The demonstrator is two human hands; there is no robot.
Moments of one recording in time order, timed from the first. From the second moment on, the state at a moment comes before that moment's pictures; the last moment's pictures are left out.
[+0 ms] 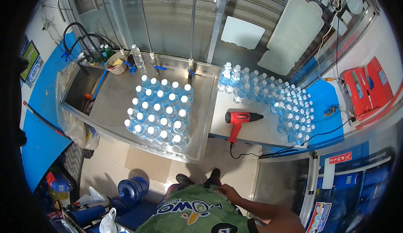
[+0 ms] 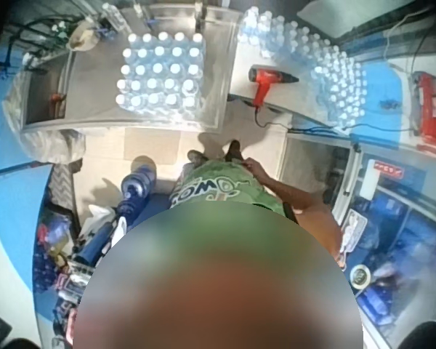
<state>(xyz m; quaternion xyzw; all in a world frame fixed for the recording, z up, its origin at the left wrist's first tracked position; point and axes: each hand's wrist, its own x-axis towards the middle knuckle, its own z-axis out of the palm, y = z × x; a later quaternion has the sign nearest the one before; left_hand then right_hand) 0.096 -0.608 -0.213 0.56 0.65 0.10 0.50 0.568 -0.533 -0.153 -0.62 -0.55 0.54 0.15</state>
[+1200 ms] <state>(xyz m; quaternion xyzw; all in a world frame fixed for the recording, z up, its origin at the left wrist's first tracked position) 0.089 -0.632 -0.187 0.49 0.61 0.11 0.61 0.523 -0.499 -0.200 -0.51 -0.47 0.72 -0.01</state>
